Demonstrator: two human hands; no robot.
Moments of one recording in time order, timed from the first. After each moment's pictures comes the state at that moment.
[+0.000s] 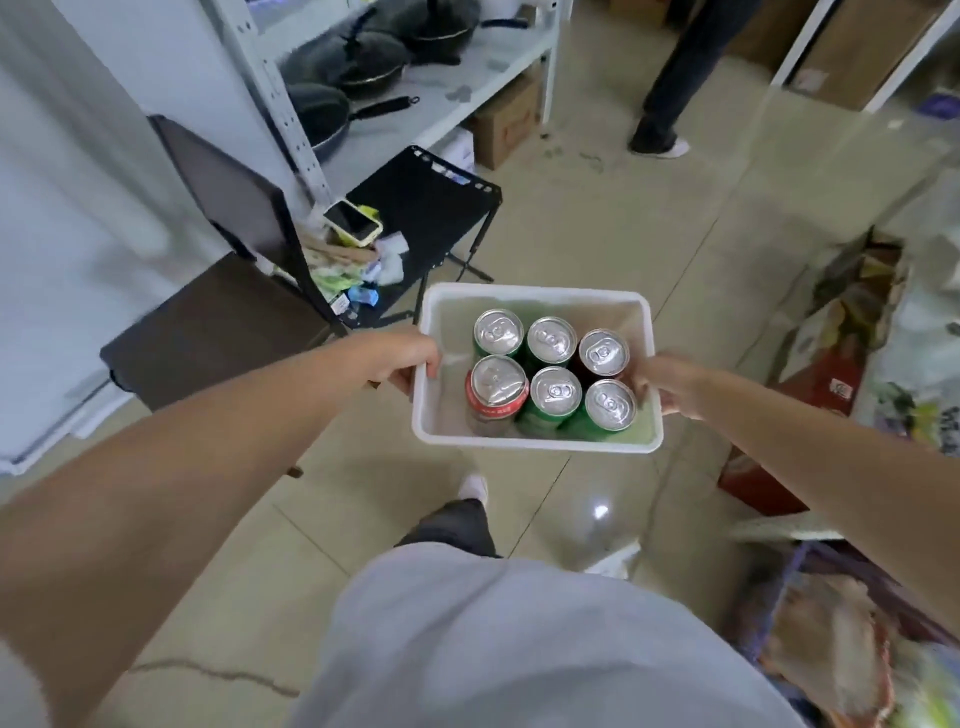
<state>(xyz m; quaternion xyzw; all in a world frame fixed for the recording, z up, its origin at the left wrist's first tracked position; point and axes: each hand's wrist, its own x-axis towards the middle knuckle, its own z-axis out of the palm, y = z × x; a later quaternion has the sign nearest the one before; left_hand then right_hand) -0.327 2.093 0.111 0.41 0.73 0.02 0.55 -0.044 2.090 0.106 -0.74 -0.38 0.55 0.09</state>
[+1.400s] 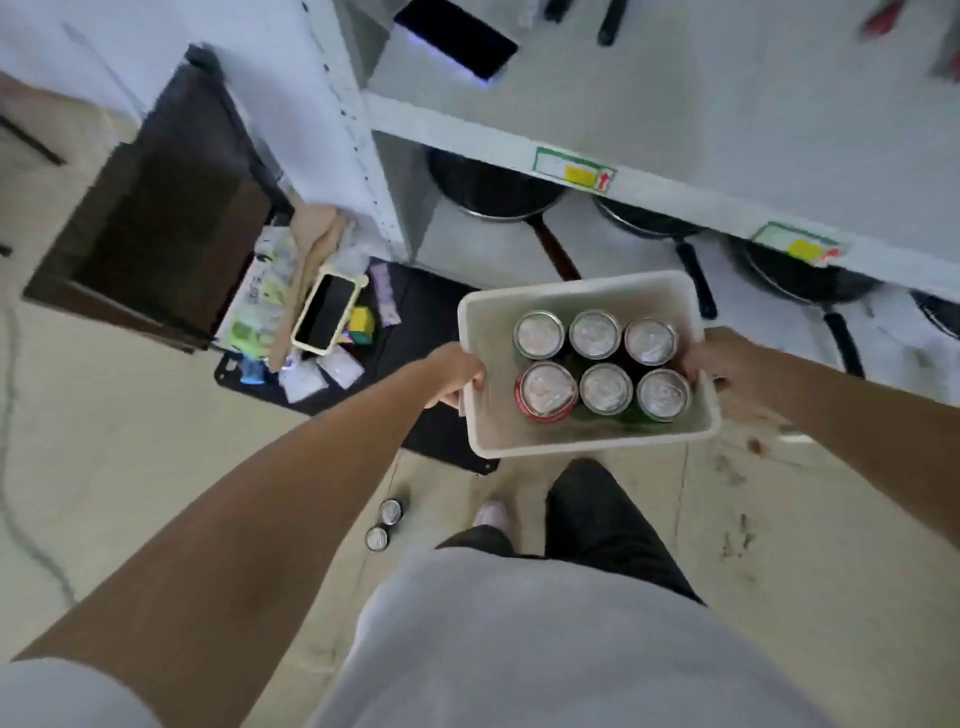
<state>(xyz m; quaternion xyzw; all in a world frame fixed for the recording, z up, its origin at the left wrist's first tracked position) -0.368 2.809 0.063 -0.11 0.78 0.39 0.48 -0.297 3.082 0.087 -0.41 -0.77 0.41 -0.27</state>
